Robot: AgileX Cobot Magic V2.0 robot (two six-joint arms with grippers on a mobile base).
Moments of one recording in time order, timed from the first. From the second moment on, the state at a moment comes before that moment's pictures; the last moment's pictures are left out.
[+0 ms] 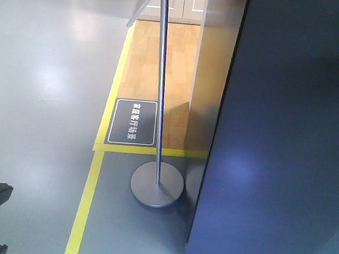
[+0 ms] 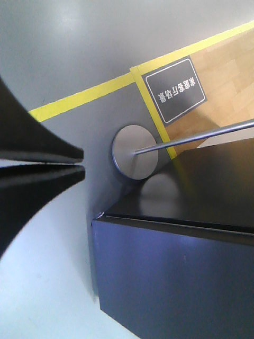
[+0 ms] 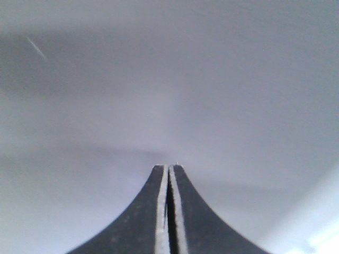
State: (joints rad) left arm -0.51 0.71 -0.46 0.23 0.48 -0.21; right arm -0.28 1.44 -1.37 0.08 0.47 -0.22
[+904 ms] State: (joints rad) left arm -0.51 0.71 -0.46 0.23 0.48 -0.21; right arm -0.31 1.89 -1.79 0.30 0.44 -0.39
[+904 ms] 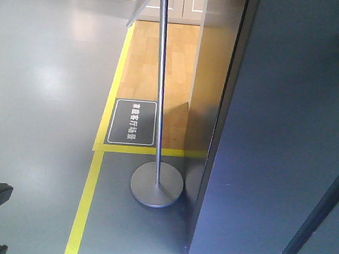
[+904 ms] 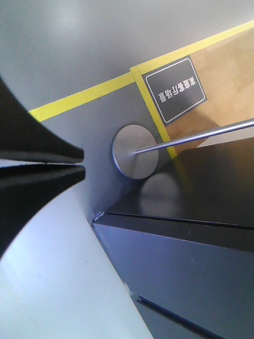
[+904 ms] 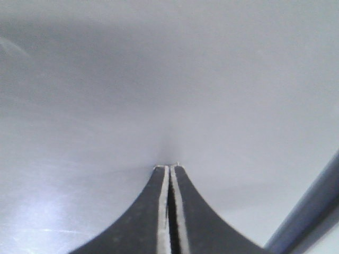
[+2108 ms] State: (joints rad) left arm -0.51 0.71 -0.45 0.23 0.48 -0.21; right arm 0.08 1.09 -0.96 -0.03 0.65 0.00
